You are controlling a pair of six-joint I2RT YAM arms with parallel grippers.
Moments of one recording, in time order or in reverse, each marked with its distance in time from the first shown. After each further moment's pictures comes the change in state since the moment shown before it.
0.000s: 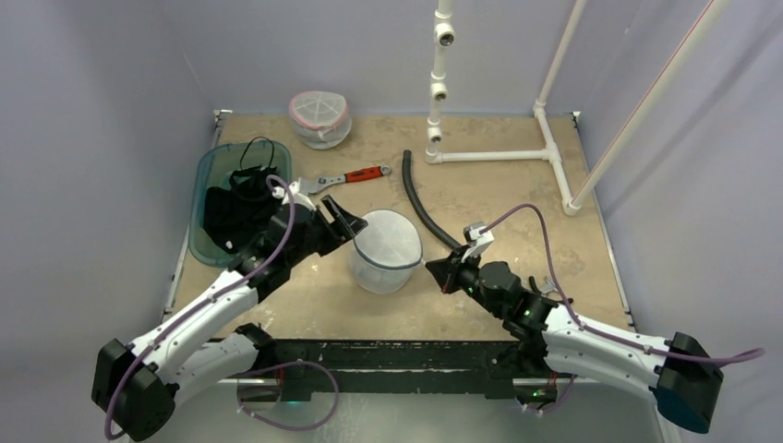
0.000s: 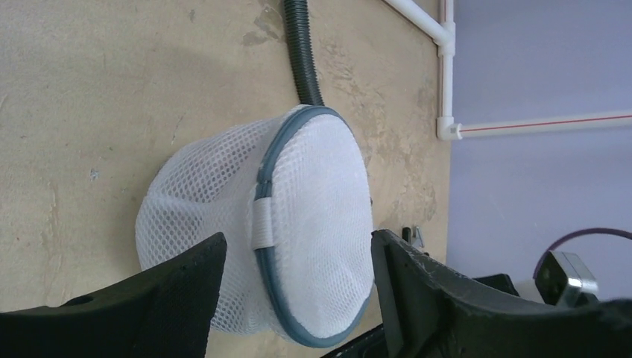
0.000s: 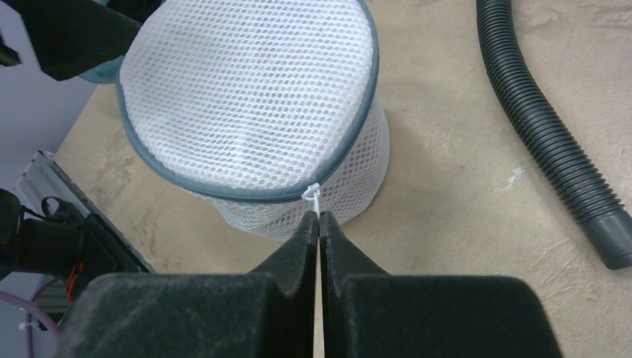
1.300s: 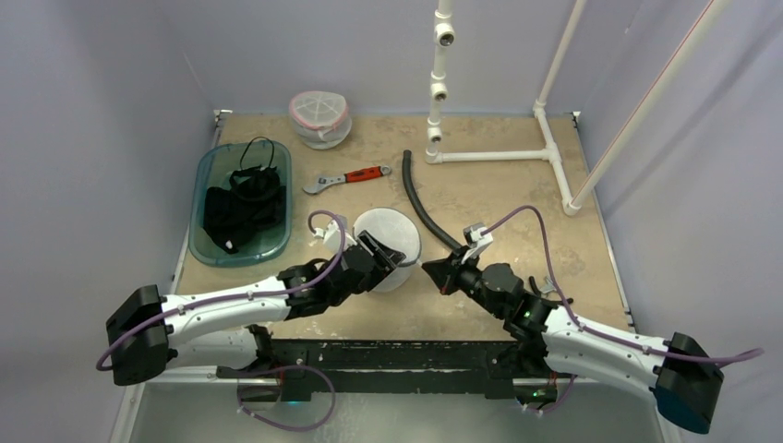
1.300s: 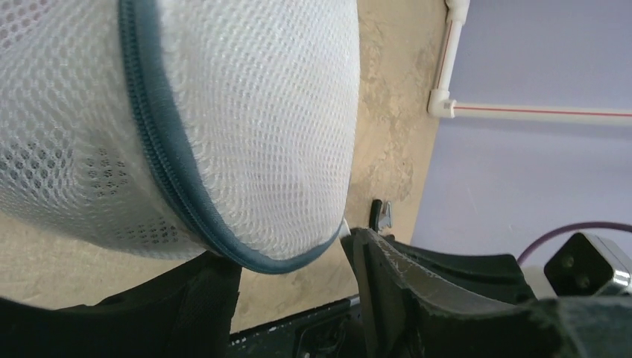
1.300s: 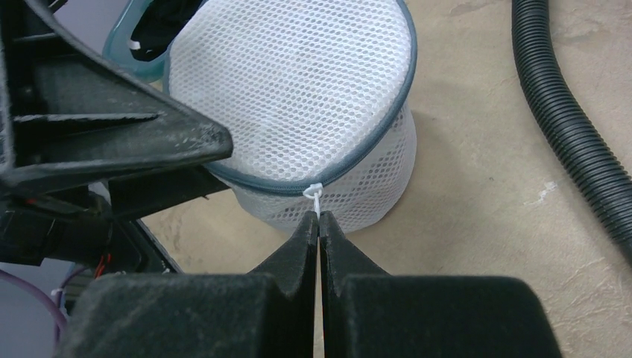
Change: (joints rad) left arm -0.534 0.155 0.001 0.027 -0.437 -0.508; right arm 0.000 0.003 -0.027 0.085 -0.052 0.007
